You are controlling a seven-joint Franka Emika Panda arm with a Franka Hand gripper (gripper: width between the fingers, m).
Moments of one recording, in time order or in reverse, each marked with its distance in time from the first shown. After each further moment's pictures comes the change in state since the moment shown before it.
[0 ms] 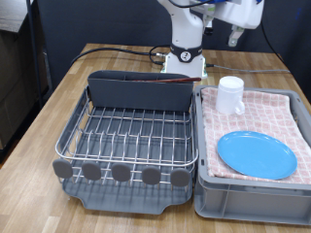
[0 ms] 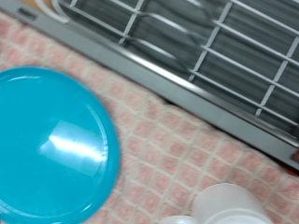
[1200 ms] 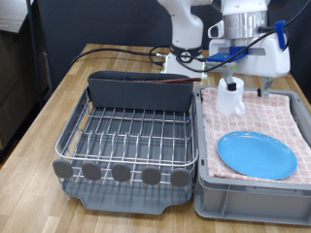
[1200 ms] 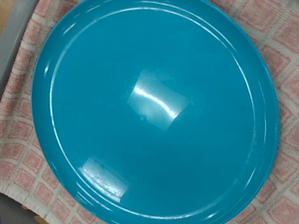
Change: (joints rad) arm 0.048 0.356 -0.016 -0.007 0.607 0.544 -0.529
